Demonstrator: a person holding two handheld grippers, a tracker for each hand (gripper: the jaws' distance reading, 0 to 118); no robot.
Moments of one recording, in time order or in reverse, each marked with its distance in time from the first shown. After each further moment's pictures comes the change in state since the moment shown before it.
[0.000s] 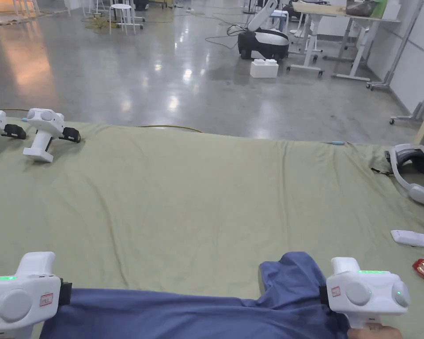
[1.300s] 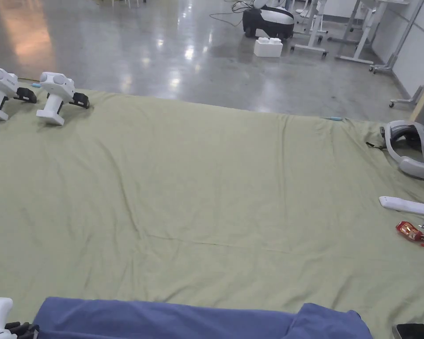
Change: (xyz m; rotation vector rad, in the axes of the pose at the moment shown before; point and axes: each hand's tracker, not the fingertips) left arm -0.040 -0.179 0.110 -0.057 -0.103 -0.035; right arm 0.012 -0.244 0.165 0.008 -0.104 0.062
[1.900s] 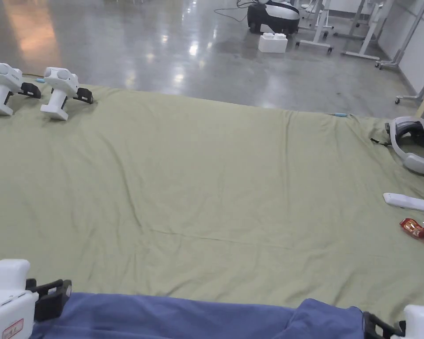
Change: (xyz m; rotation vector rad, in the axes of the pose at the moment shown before) left arm 0.005 0.025 -0.009 0.246 0.038 0.008; right arm -0.010 0.051 0.043 0.360 -0.062 -0.098
